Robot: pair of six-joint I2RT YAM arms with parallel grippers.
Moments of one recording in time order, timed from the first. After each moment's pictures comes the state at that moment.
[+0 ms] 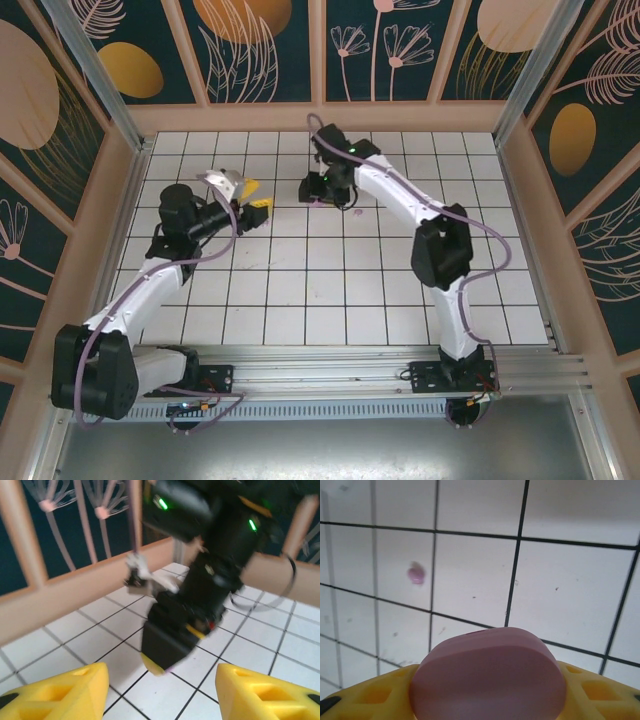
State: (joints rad) left arm -0.22 1.20 0.71 0.36 0.75 0.08; right arm 0.62 2.11 2.02 -1.01 -0.23 0.54
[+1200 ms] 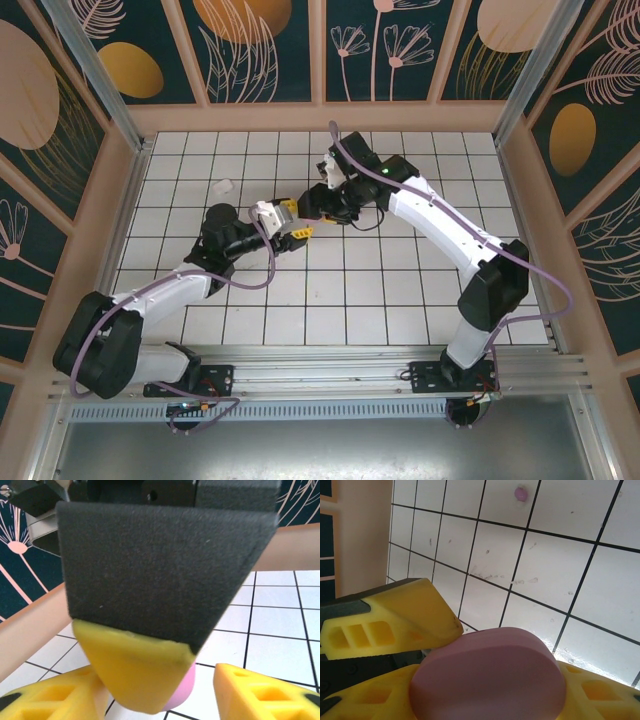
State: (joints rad) left arm -0.50 1.32 0.62 0.62 0.65 0.26; right arm 0.69 1.71 1.68 -0.93 -0.46 0.60
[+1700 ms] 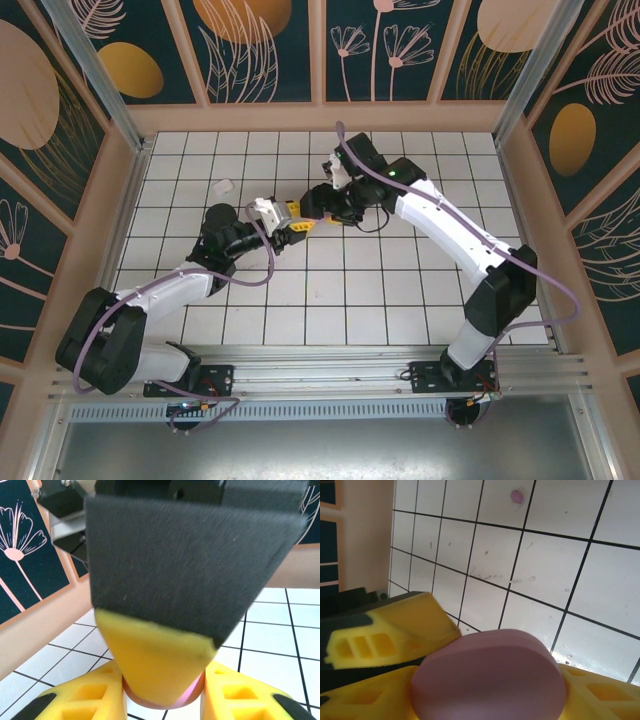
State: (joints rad) left arm -0.50 1.35 0.62 0.72 0.68 0.16; right arm 0.69 1.66 1.65 -0.92 -0.44 0.63
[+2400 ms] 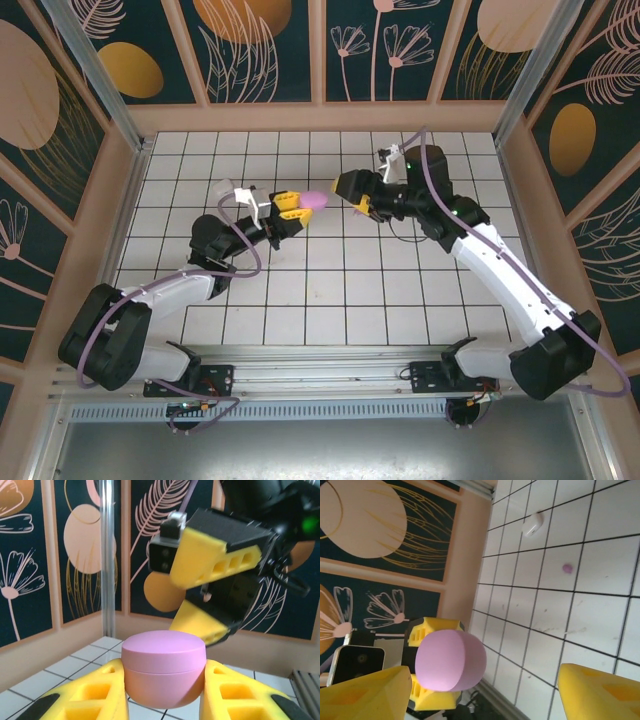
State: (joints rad) left arm -0.50 1.37 0.58 1.14 0.69 -0.28; right arm 0.52 1.26 1.22 -0.39 -0.59 0.90
